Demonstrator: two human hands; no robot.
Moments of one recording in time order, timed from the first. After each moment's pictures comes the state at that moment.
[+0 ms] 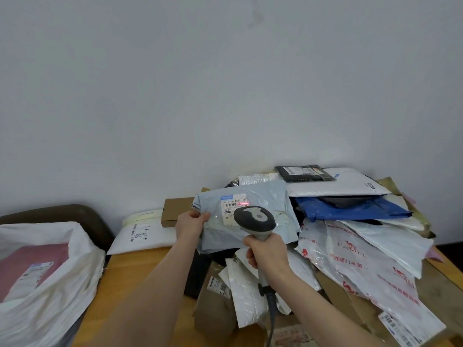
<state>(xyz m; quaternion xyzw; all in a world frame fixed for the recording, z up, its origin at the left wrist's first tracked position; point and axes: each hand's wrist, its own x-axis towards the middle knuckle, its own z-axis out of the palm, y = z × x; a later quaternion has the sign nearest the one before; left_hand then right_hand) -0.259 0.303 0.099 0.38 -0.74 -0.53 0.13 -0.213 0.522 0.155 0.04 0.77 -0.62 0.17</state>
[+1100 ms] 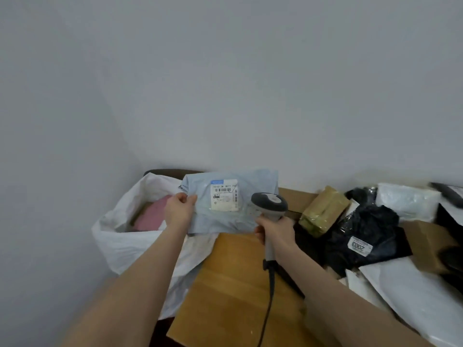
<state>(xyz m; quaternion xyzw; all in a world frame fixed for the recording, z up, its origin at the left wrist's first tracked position) -0.030 0.078 0.175 0.52 -0.70 -0.37 0.33 -0.140 0.284 0.158 -0.06 0.68 -0.66 0.31</state>
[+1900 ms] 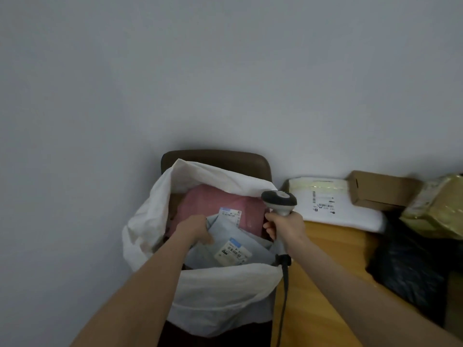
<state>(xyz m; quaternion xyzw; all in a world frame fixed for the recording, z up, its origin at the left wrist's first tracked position) 0.037 -0.232 0.056 0.37 -0.87 -0.19 -0.27 -0.075 -0.017 0.089 0.05 0.74 -0.59 0.32</state>
